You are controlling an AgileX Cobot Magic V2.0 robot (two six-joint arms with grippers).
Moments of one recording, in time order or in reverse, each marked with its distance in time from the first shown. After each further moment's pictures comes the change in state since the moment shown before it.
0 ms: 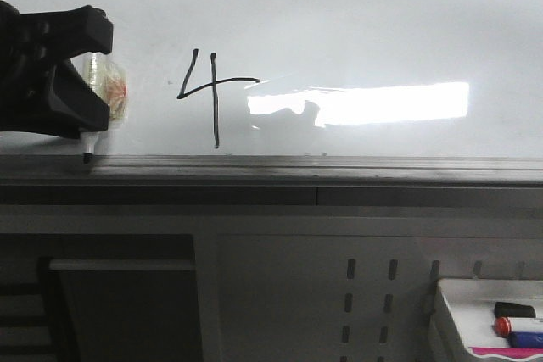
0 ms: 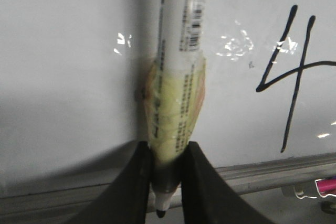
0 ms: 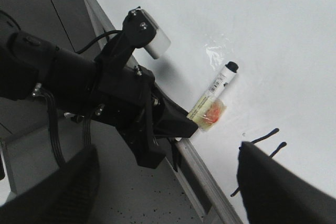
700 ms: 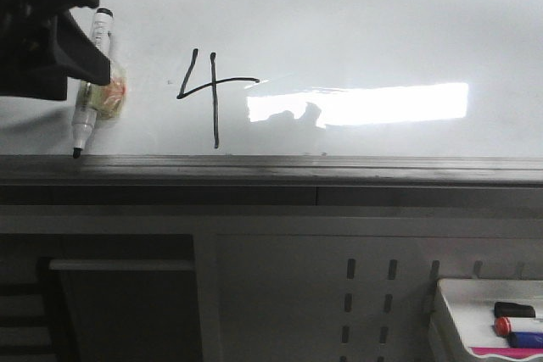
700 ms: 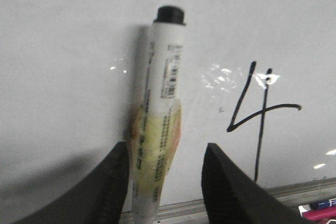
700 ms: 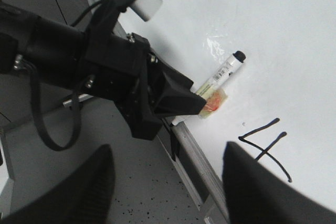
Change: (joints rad) left arm 0.000 -0.087 0.000 0.019 -0.057 0.000; right arm 0.000 -0.003 0.000 -0.028 0.035 0.000
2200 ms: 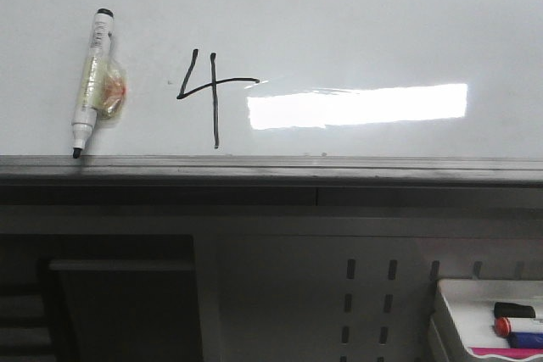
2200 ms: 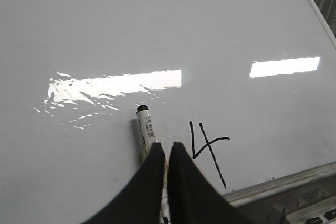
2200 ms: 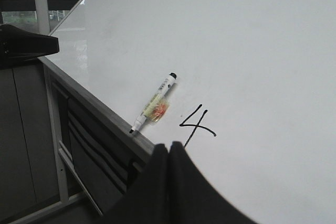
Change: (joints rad) left arm 0.000 -0.887 0.405 0.337 -0.076 0.002; right arm 0.000 -0.965 0.967 -0.016 -0.589 0.000
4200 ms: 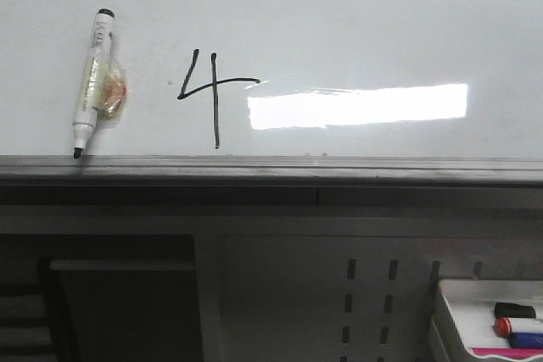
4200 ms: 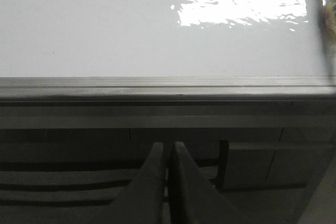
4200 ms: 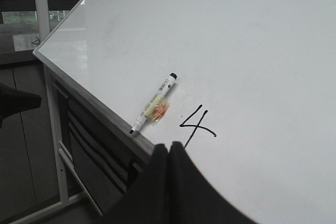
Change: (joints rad) left arm 0.429 -0.333 0.231 0.095 0.380 0.002; right arm 0.000 0.000 0.000 0.002 -0.002 0.000
